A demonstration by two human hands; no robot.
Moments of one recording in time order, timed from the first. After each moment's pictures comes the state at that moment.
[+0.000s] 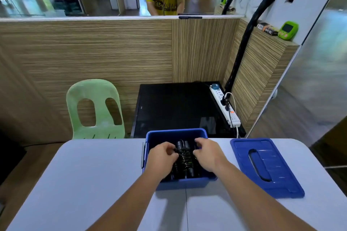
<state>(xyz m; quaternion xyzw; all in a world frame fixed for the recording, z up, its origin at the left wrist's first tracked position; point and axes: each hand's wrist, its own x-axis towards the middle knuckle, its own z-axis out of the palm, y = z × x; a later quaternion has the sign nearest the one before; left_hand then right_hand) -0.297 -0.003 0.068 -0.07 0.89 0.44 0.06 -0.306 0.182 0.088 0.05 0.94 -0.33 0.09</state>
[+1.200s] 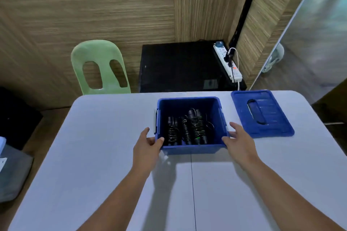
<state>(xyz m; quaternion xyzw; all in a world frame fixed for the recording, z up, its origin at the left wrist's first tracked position) -0.135 -0.055 0.025 -0.22 0.80 0.56 0.06 -0.136 0.229 0.050 0.22 0.84 -0.48 0.06</state>
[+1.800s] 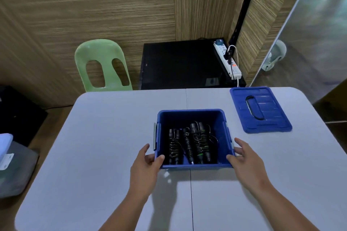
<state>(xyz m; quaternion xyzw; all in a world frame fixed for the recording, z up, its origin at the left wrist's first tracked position) -0.052 -0.050 0.026 -0.24 0.80 0.54 0.08 -0.056 0.244 0.047 0.22 0.83 -0.51 0.07</state>
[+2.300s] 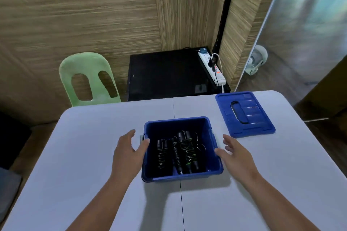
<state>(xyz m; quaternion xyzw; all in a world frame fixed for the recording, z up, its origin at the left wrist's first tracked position) -0.117 -0.051 0.077 -0.15 0.90 0.42 0.02 -0.080 0.259 0.065 0.21 0.83 -0.52 0.06</state>
